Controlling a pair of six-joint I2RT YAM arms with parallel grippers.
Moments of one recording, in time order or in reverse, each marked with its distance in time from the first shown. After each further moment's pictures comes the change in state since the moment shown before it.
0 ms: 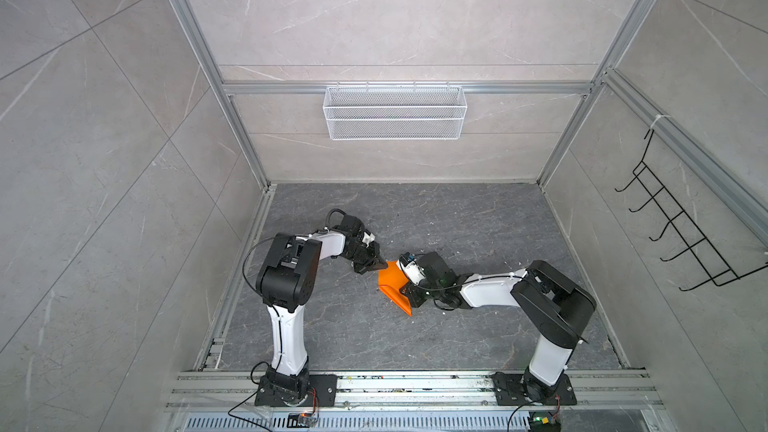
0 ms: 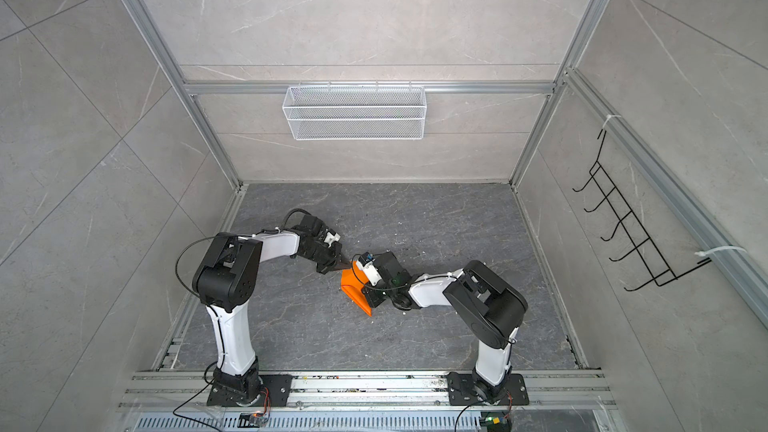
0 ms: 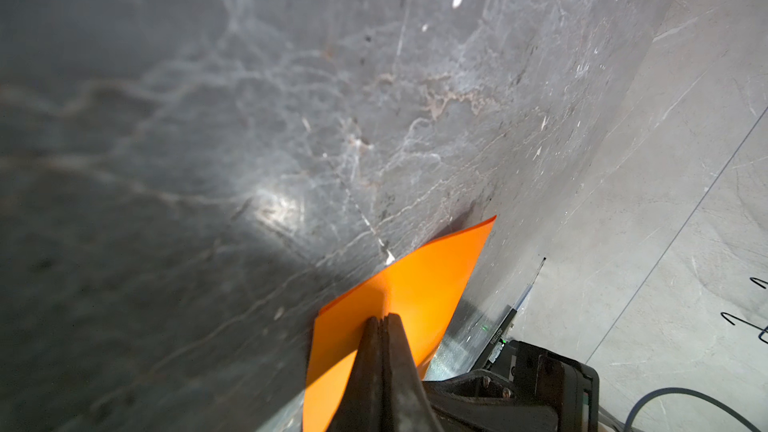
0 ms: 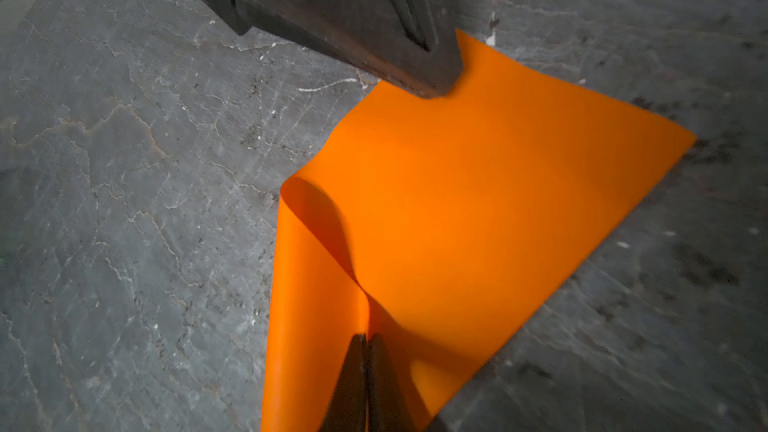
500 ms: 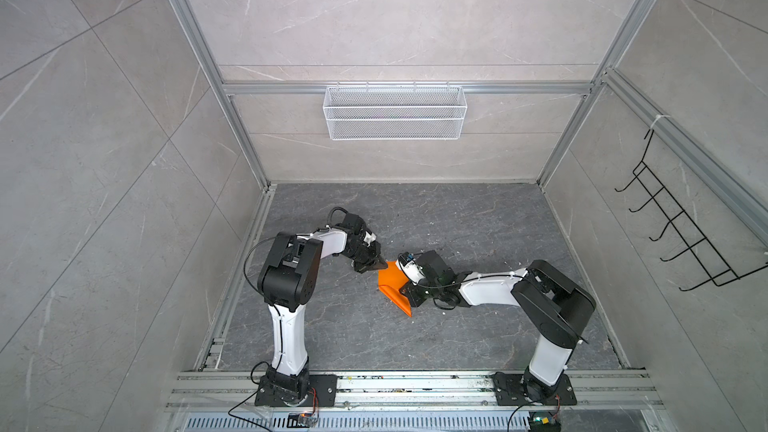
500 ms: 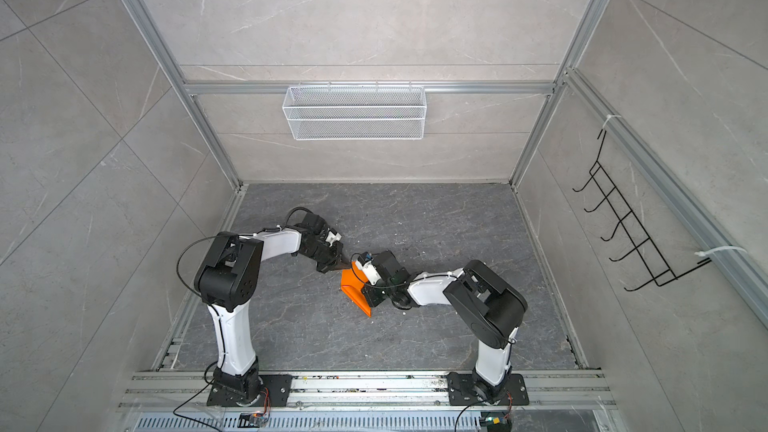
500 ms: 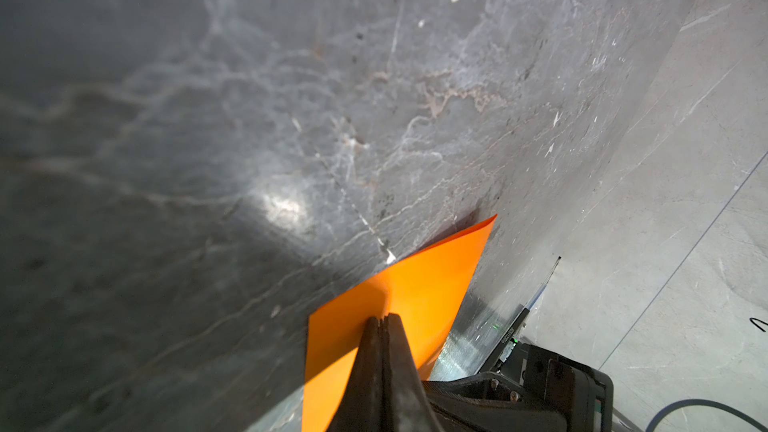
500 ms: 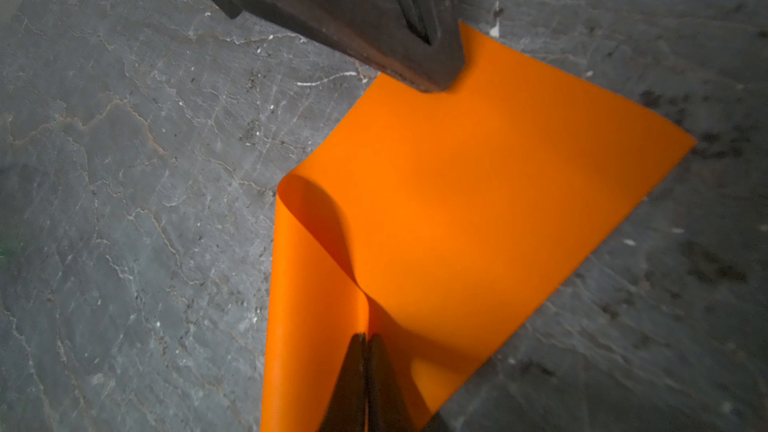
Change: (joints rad) left arm -0.008 0.014 0.044 -0.068 -0.040 0.029; right arm 0.000 -0.003 0.021 -0.056 0.002 0.001
